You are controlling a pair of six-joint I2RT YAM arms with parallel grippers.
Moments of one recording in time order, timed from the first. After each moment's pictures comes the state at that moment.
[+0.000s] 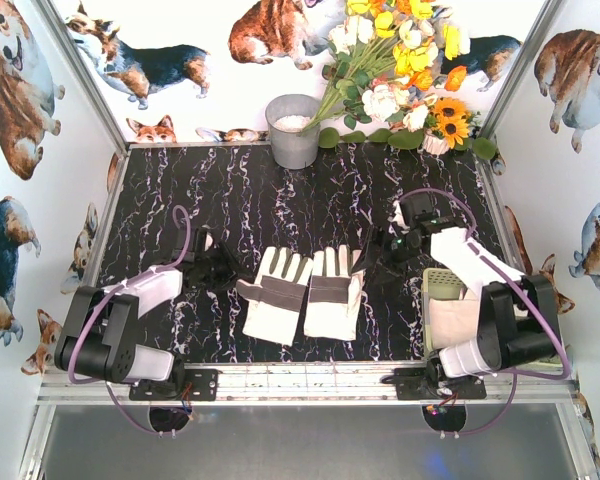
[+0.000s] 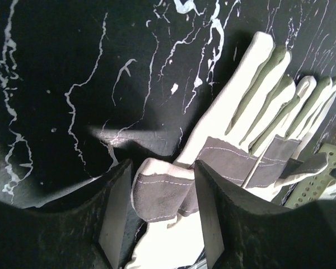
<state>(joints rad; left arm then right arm) -0.20 1.38 0.53 -0.09 0.34 -0.81 0.20 1.41 0.90 -0.67 -0.54 0.52</state>
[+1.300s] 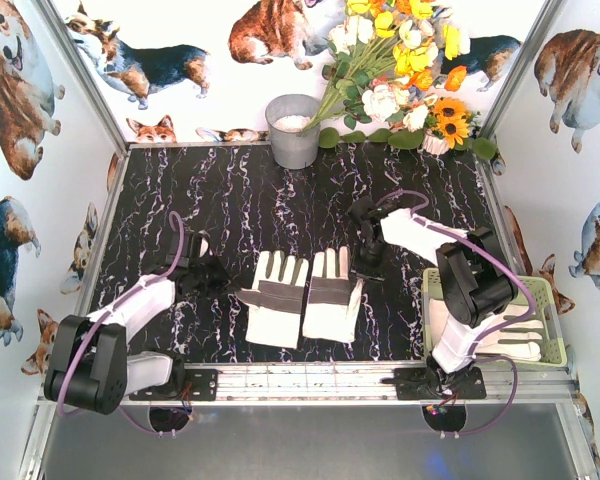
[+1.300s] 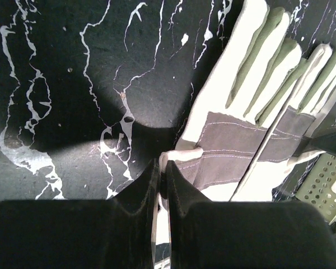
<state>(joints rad) -0.19 1.23 0.51 -0.25 0.35 -0.74 0.45 1.75 1.15 -0.93 -0.15 0.72</state>
